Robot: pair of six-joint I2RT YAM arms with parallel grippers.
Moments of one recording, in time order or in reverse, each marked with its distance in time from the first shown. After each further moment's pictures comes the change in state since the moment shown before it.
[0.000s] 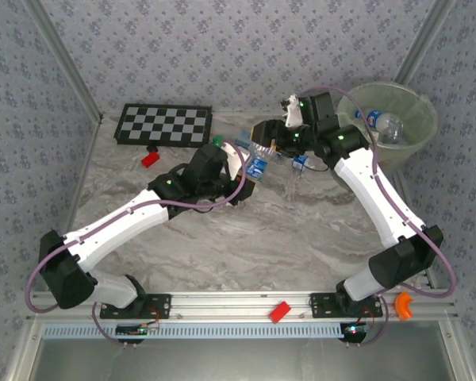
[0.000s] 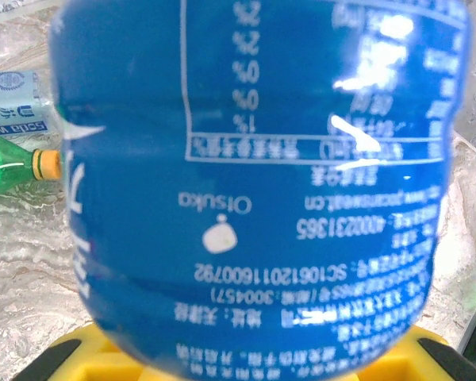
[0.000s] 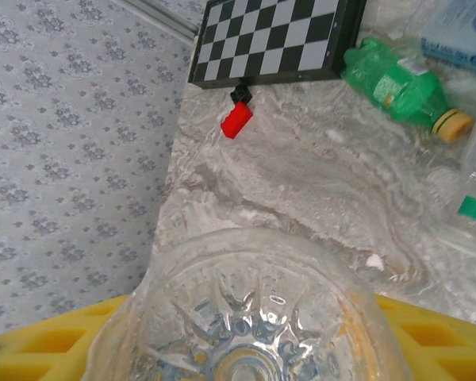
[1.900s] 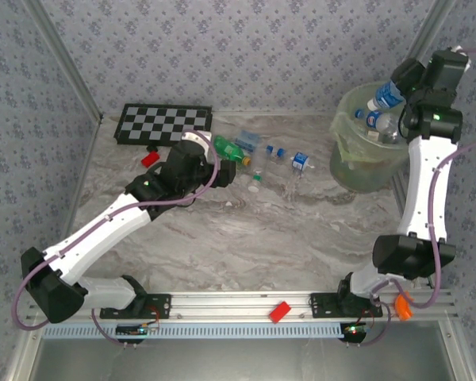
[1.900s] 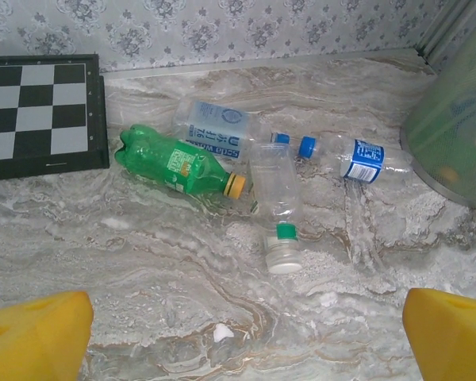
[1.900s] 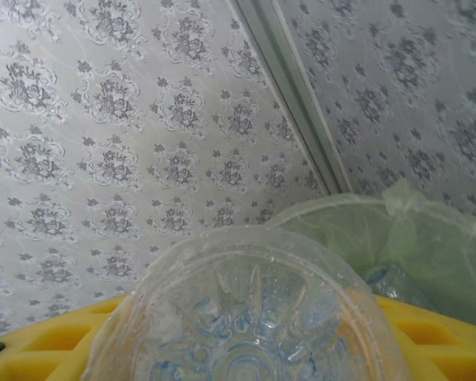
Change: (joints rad) left arm 0.097 -0.122 -0.036 -0.033 -0.347 -0.159; right arm -0.654 0.062 0.325 0.094 0.584 -0.146
